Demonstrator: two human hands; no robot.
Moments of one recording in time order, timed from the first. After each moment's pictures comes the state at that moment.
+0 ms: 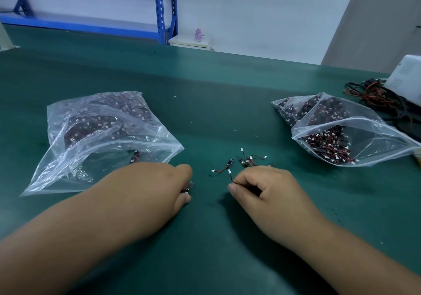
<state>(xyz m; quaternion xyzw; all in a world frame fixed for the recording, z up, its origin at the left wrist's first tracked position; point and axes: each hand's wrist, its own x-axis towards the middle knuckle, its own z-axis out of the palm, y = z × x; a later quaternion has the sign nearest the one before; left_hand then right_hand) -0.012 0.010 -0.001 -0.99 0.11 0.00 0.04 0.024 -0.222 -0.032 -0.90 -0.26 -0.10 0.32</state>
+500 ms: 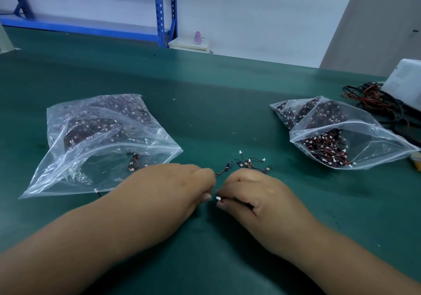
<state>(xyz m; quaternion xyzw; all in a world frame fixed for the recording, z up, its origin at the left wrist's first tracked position) -0.014 -0.007 0.004 -0.97 0.23 -0.08 -0.07 0.018 -0.217 -0.025 -0.87 -0.39 -0.09 0.29</state>
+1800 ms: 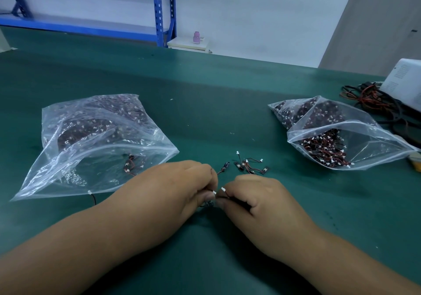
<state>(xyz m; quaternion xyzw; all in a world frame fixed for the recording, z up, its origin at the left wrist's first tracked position) -0.019 -0.012 0.007 -0.94 0.24 -0.11 -0.20 0.014 -0.216 -0.021 -0.88 -0.38 -0.11 0.28</state>
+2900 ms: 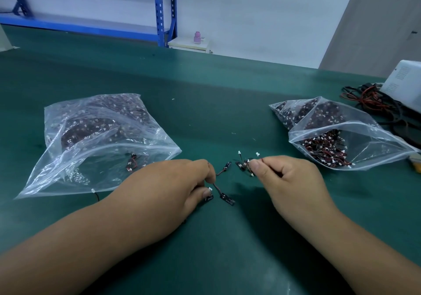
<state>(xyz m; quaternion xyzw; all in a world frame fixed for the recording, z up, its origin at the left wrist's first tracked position) -0.016 -0.009 0.005 -0.97 0.16 -0.08 -0.16 0.038 -0.239 -0.018 -0.89 -0.19 -0.16 0.39</state>
